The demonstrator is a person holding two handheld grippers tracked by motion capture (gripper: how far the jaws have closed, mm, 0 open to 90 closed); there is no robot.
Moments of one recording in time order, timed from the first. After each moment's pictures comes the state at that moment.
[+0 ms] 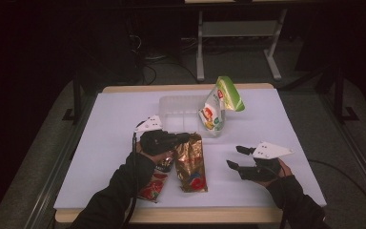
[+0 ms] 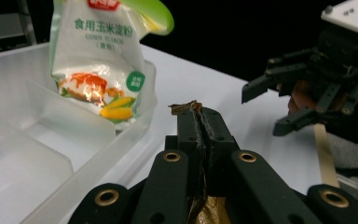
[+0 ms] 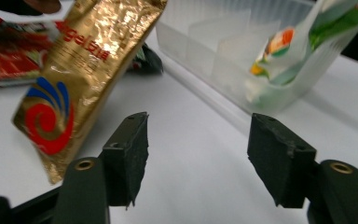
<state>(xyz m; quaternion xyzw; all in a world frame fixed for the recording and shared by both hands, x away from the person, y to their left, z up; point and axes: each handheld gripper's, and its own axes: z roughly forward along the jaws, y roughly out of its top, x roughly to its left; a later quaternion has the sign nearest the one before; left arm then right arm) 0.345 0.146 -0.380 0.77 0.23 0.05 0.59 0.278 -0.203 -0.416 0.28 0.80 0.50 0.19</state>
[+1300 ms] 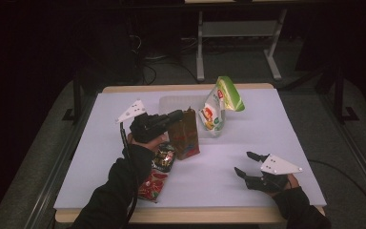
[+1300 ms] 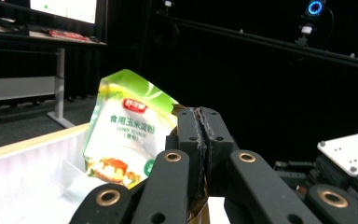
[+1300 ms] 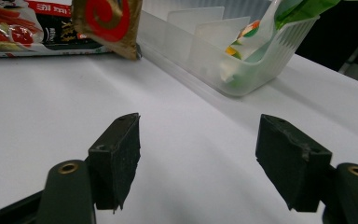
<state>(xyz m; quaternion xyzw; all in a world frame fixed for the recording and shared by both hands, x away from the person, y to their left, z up) 0.348 0.157 -0.335 0.68 0.26 0.10 0.68 0.255 -0.221 -0.444 0.29 0.78 0.49 0.26</state>
